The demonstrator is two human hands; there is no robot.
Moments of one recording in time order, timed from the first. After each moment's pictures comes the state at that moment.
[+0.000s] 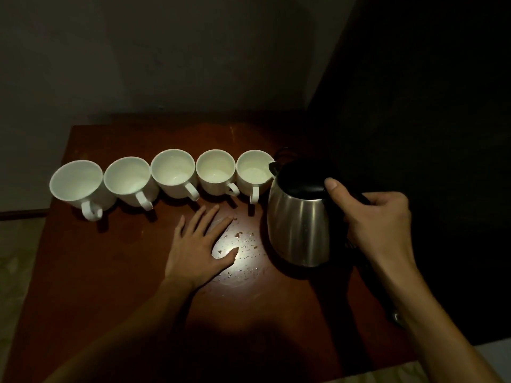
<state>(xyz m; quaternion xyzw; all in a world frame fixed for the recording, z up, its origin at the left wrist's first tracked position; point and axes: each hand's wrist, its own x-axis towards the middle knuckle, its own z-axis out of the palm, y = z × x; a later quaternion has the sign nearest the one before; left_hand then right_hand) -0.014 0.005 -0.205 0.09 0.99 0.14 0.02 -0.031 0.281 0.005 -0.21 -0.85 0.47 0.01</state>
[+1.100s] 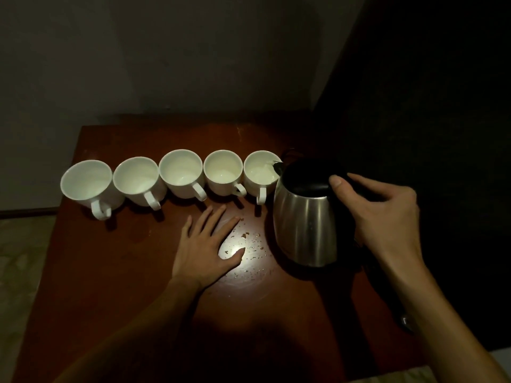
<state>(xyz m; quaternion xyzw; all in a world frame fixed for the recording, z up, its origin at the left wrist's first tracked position) -0.012 0.005 -0.205 0.09 0.98 0.15 0.01 -0.041 0.283 -0.001 -0.21 -0.85 0.48 0.03</state>
